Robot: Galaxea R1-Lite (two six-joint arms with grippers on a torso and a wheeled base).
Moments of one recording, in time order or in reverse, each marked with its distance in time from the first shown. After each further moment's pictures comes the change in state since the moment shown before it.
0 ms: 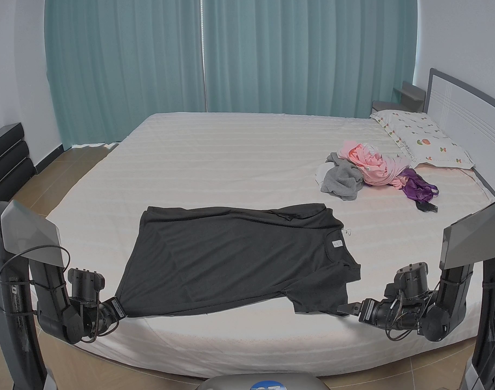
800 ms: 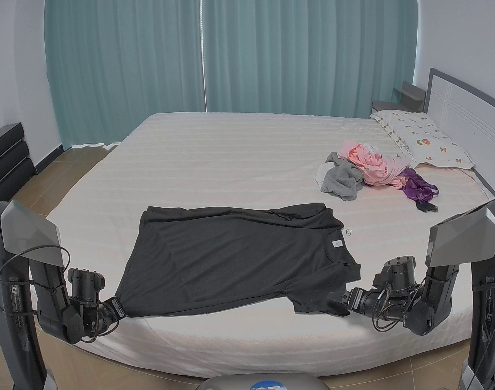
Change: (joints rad) left arm 0.000 0.000 -0.001 0.000 0.000 0.000; right arm 0.018 0.080 -0.153 -0.009 -0.017 0.001
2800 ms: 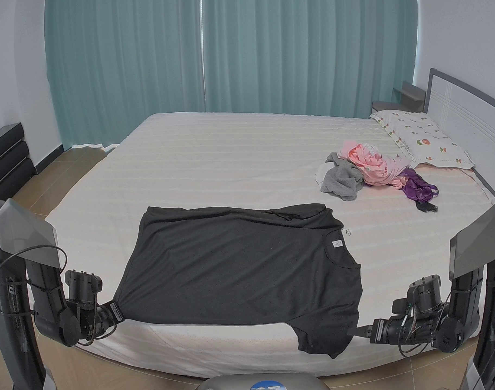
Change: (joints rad) left arm 0.002 -0.024 0.043 0.000 0.006 0.044; right arm -0.034 -0.104 0.353 -0.084 0.104 -0.145
